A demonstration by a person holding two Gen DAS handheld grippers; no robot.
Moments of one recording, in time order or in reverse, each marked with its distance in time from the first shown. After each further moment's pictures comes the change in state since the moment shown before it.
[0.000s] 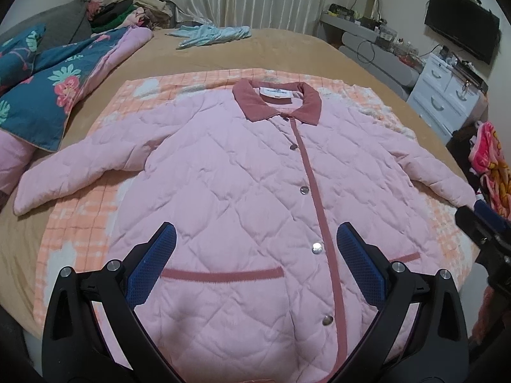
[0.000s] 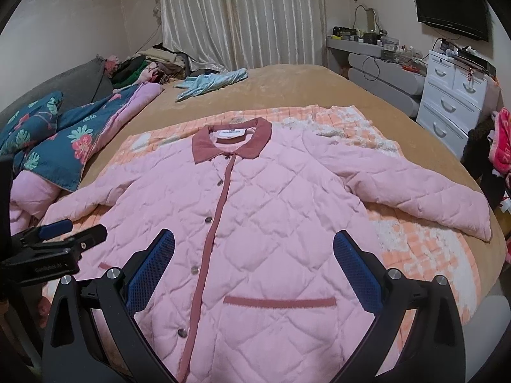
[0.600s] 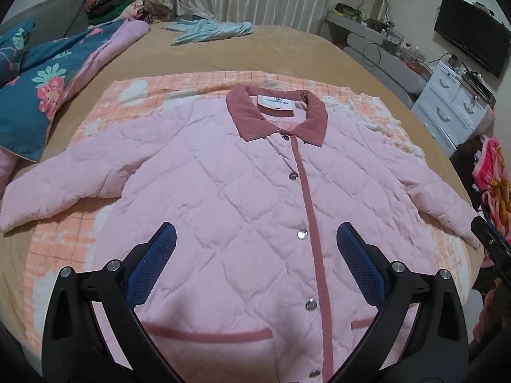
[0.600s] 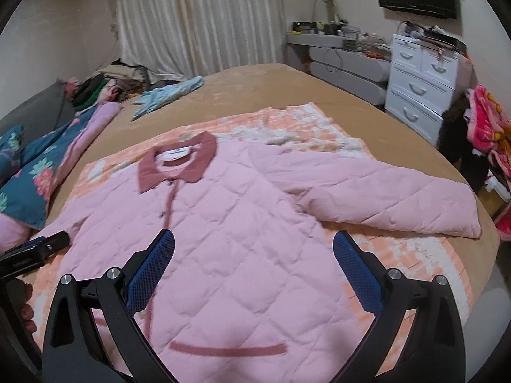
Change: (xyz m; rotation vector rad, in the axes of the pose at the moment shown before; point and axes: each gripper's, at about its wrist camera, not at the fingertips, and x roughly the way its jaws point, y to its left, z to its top) left arm 0.054 -0.005 0.057 -0.044 0.024 -0.021; right arm 0.044 -0.081 0.035 0.132 -0.008 -0.133
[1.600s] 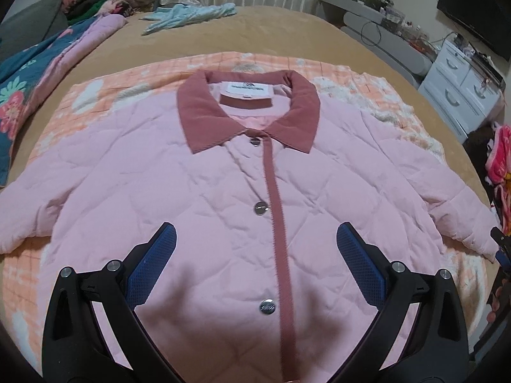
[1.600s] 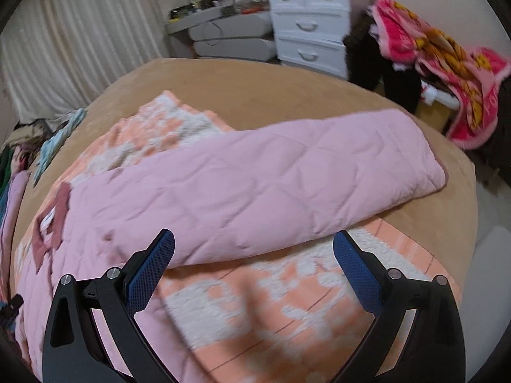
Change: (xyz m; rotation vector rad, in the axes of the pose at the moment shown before) left arm 0.120 -0.061 0.041 0.053 0.078 0.006; right arm 0.101 -0.211 -0.004 0.415 0.091 -0.290
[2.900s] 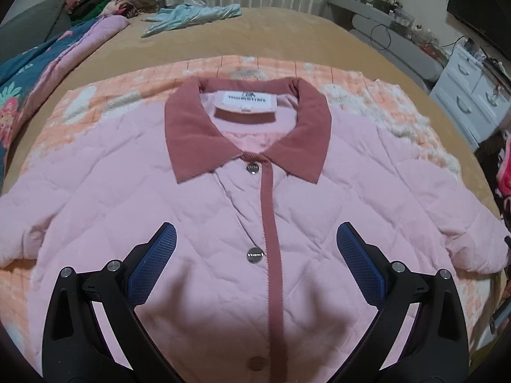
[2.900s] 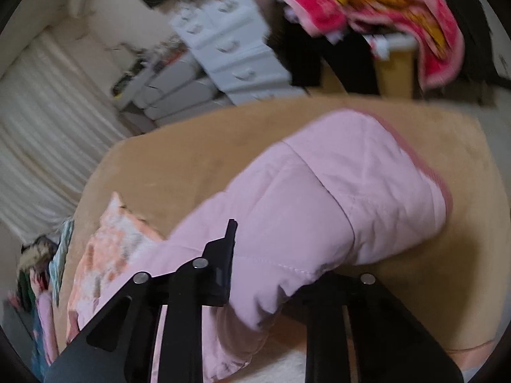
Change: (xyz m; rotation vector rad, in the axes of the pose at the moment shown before) left arm 0.033 -0.002 0.035 -0.022 -0.019 0.029; right arm 0.052 -0.125 0.068 0.403 -0.156 0.070
